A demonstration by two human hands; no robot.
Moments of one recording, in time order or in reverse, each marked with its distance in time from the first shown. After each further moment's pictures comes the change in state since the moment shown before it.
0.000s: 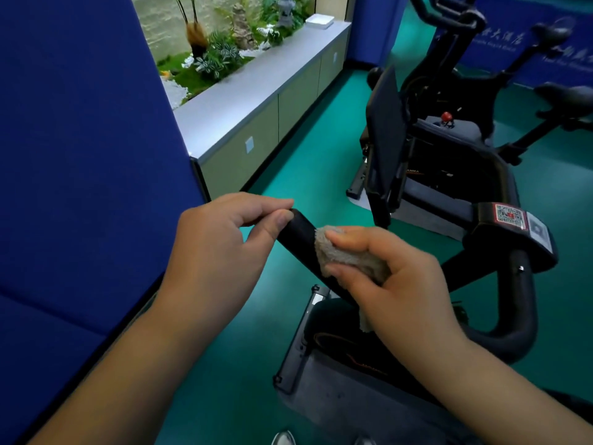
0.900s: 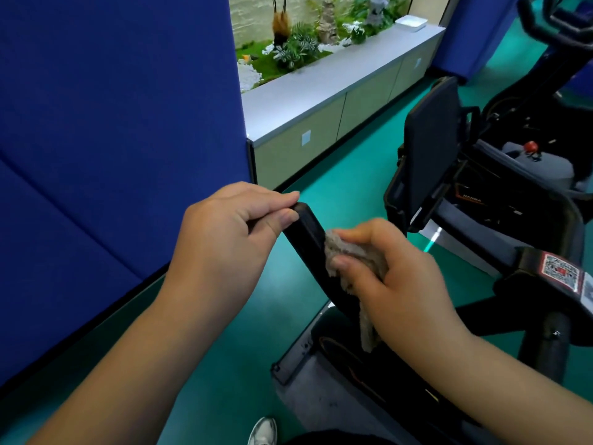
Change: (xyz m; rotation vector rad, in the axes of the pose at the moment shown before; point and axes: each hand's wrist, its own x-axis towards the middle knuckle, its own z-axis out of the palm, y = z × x) left_hand -0.017 0.020 0.015 0.082 0.190 -0.144; right_hand 0.028 0.013 -0.020 -0.001 -0.313 -0.024
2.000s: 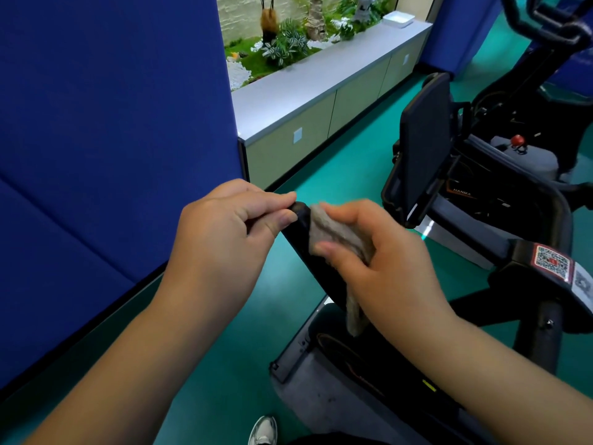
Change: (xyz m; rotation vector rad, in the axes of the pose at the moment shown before) left_hand 0.001 -0.001 -0.001 -0.015 -0.018 -0.002; right_hand 0.009 -0.010 0.006 0.048 0.011 0.034
